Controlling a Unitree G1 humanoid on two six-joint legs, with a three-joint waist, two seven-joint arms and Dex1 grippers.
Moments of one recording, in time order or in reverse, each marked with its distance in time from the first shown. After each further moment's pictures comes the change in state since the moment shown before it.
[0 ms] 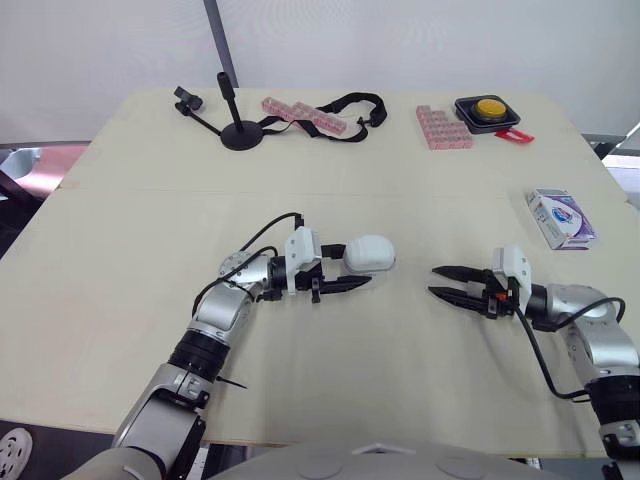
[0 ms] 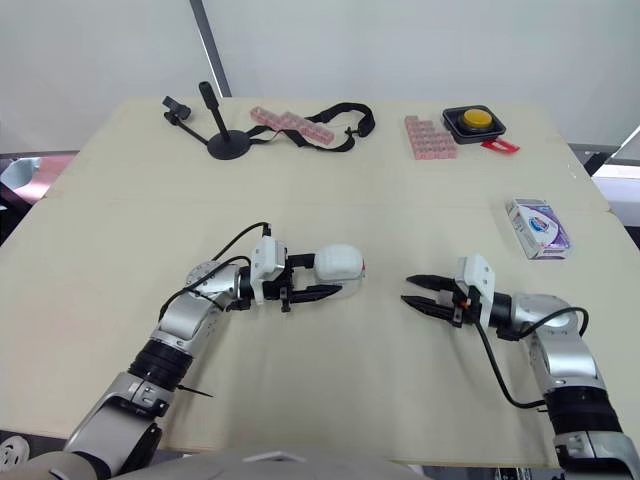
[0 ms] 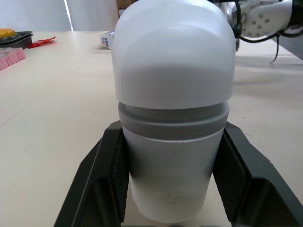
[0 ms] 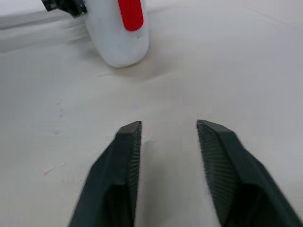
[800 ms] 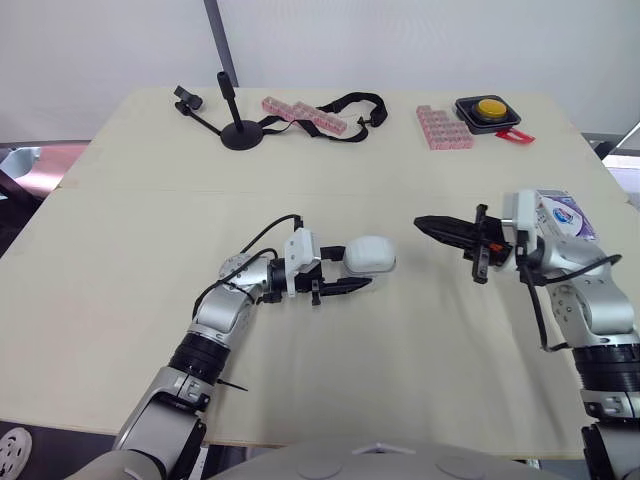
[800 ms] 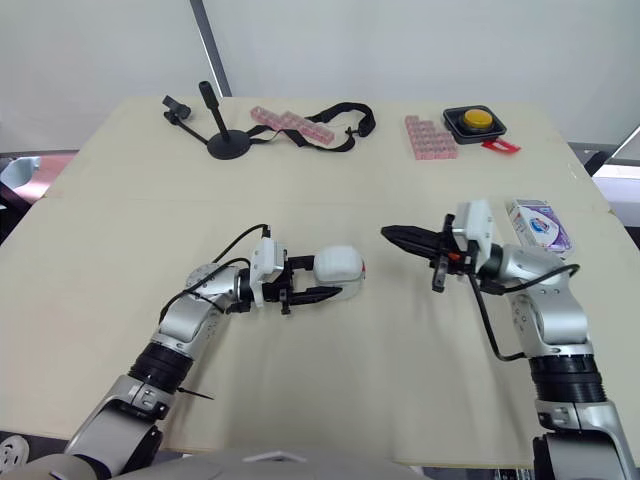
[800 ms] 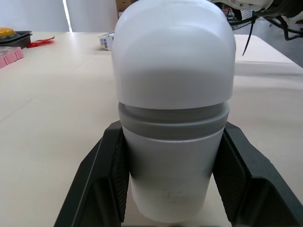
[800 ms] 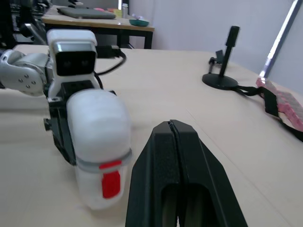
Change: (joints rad) left arm 0.013 -0.007 0.007 -0.008 -0.009 0.009 -0.010; right arm -0.185 0.044 0.004 -0.304 0.159 0.164 -0.109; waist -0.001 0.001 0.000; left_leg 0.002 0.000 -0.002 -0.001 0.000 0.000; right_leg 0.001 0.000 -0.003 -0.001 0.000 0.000
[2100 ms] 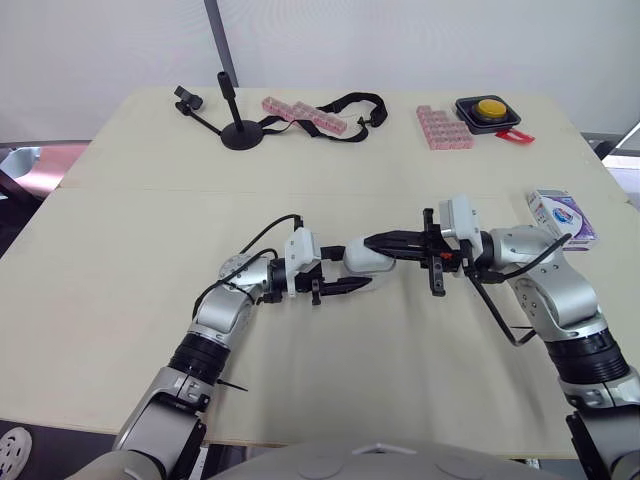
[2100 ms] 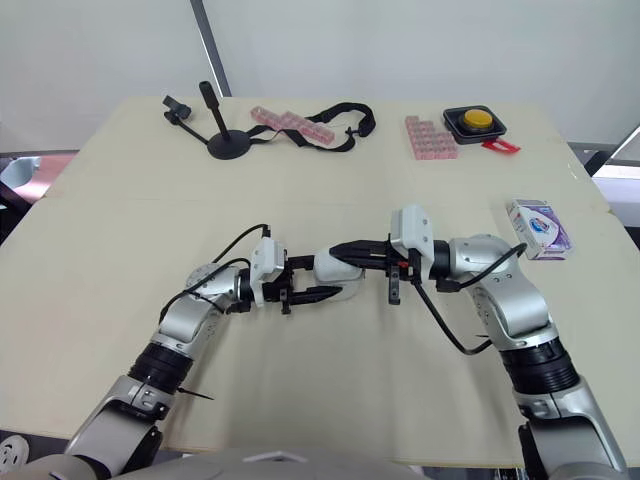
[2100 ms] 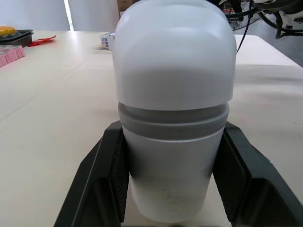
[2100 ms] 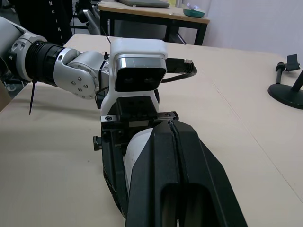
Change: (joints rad) left arm 0.002 0.001 0.000 -0.006 0.001 0.010 0.013; right arm -0.072 0.004 0.187 -0.124 -0.085 0.077 -0.007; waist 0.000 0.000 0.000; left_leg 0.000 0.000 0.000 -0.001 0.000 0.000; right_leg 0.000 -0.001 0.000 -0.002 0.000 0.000
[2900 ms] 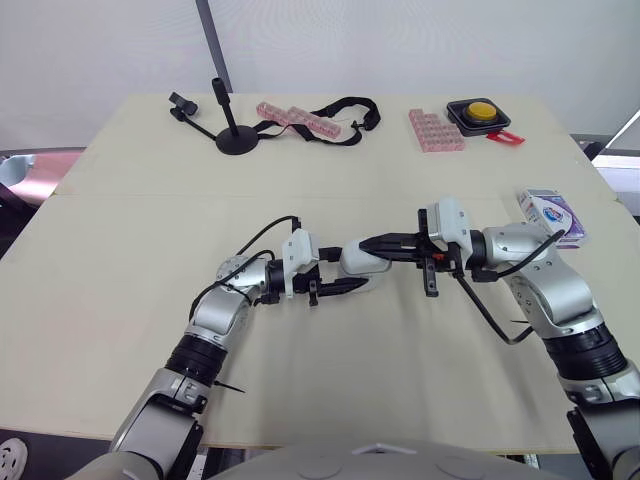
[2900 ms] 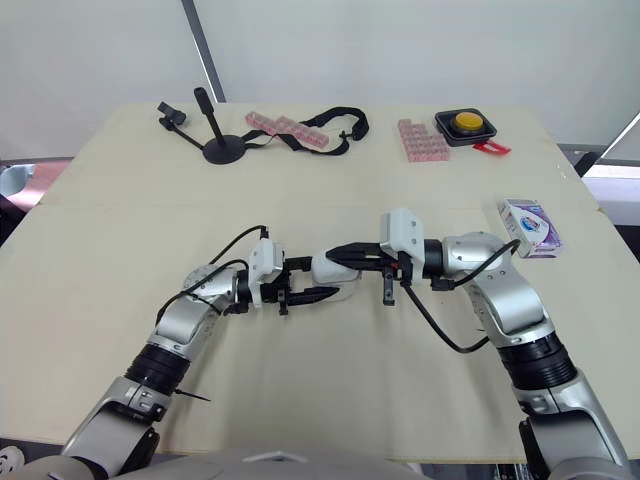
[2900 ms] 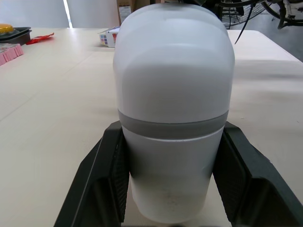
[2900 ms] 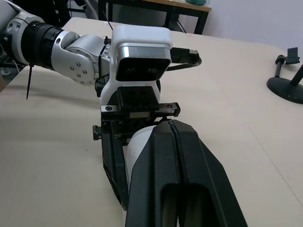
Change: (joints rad) left arm 0.009 0.012 0.001 0.000 0.000 0.005 0.012; right arm -0.025 -0.013 0.043 0.013 -0.040 0.018 -0.029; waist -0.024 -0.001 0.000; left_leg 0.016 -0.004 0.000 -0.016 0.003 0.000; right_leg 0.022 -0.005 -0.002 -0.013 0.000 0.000
